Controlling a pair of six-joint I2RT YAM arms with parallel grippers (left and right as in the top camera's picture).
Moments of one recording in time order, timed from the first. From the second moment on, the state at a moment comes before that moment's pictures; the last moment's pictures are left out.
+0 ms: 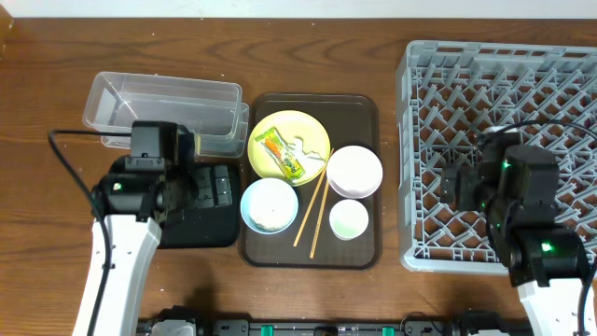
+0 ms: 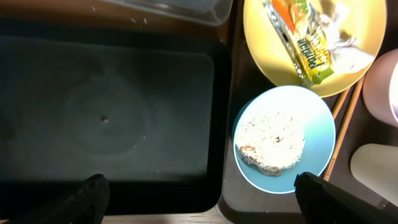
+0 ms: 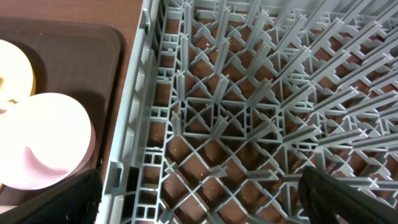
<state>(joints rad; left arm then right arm) -0.03 1.19 1.03 -1.05 0.13 -0.17 0.05 0.93 0.85 -0.70 0.06 0.00</state>
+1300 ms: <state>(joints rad) -0.38 1.81 1.03 -0.26 -0.01 -0.59 0.05 0.93 0.86 -0.71 0.05 0.00</state>
